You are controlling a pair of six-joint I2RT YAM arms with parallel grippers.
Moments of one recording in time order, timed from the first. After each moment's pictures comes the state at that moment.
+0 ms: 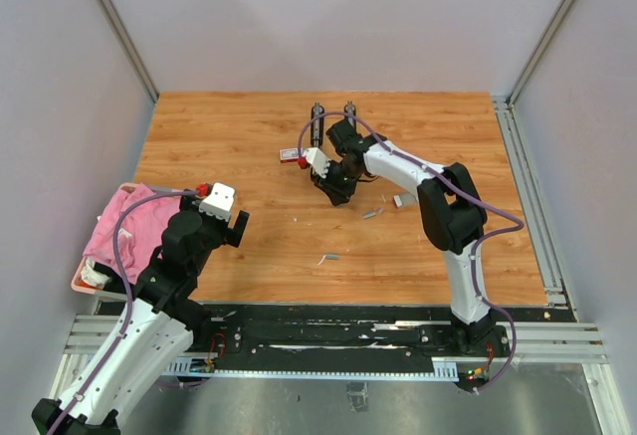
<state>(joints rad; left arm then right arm) -0.42 0.47 0.46 -0.29 -0.28 0.22 0.60 2.13 1.66 -0.73 -0.36 -0.66</state>
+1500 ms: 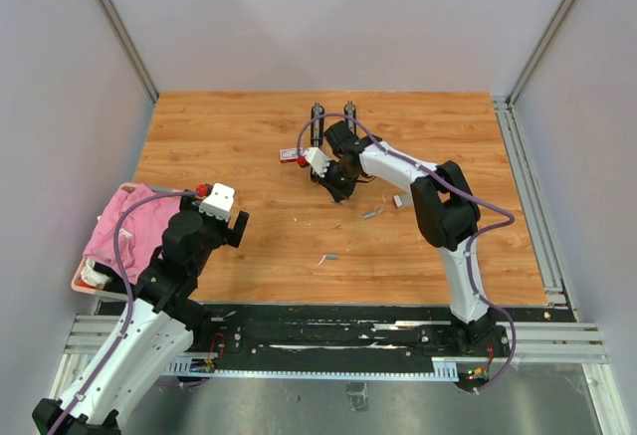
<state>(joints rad) -0.42 0.47 0.45 -0.29 -0.28 0.22 0.60 2.18 1.69 -0.71 -0.29 -0.58</state>
